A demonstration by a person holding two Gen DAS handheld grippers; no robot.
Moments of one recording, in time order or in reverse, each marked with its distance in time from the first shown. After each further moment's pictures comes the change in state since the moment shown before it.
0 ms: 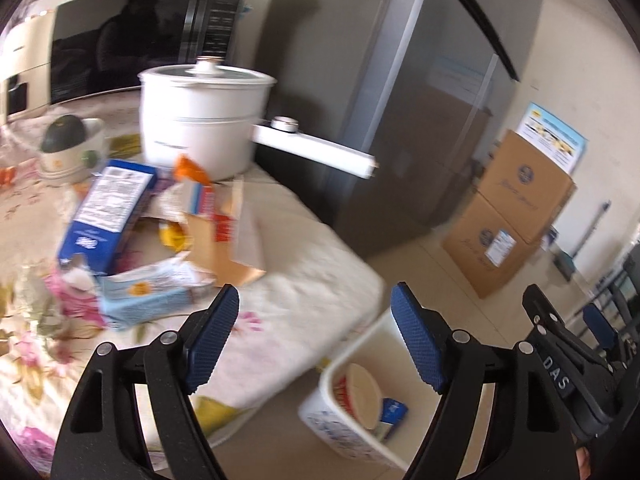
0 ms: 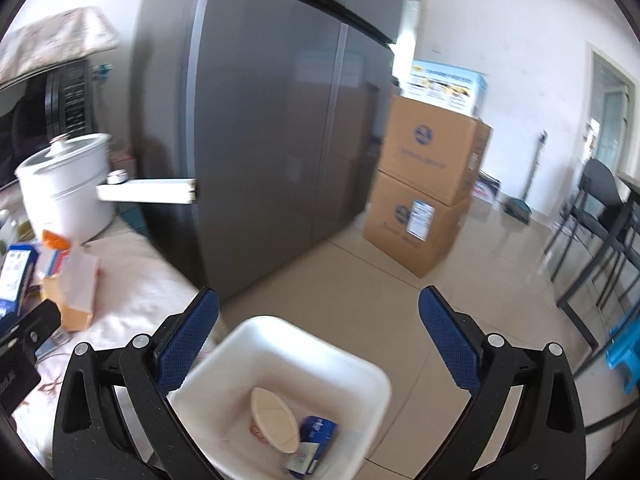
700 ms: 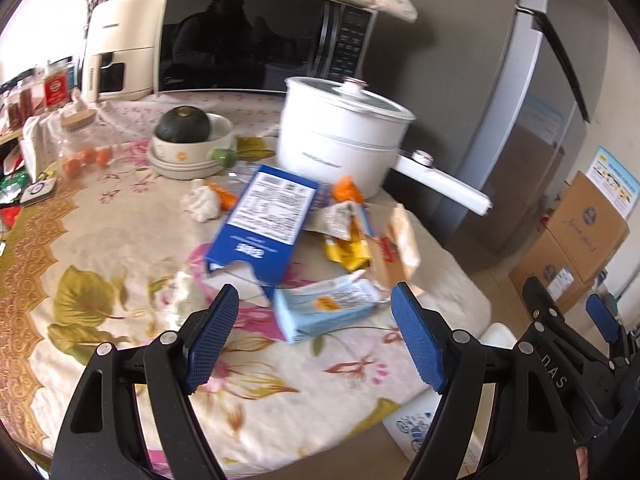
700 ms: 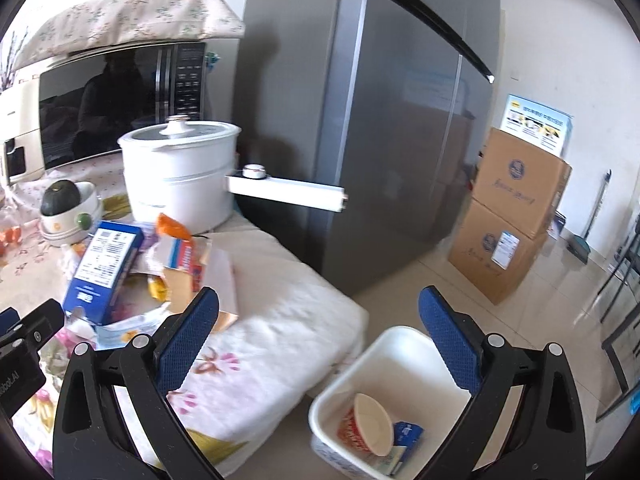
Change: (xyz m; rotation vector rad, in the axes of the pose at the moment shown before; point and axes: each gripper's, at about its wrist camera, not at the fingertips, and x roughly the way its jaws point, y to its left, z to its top) left arm -0.052 0.131 0.006 -0.110 -0.041 0.217; right arm -0.039 0.132 0.002 -0.102 -0.031 0.234
